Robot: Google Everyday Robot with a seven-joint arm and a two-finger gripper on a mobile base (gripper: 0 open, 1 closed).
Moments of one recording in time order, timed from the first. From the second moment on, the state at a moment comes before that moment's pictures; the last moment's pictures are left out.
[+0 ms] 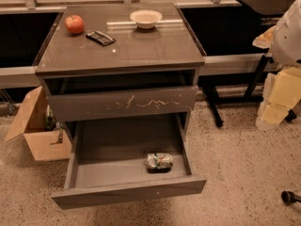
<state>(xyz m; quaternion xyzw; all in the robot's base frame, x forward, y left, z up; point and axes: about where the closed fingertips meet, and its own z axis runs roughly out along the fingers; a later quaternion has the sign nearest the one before) 0.438 -0.216 0.977 -0.60 0.78 -0.04 0.16</state>
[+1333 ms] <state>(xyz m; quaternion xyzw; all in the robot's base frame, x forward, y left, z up) 0.471 -0.180 0.867 -0.66 0.72 0.08 0.22</state>
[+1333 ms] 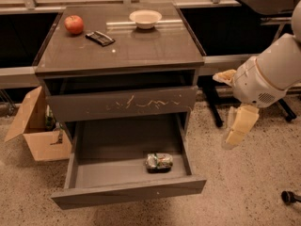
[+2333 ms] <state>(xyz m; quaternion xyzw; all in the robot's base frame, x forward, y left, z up) 0.481 -0.148 0.779 -0.68 0.69 0.14 0.23</state>
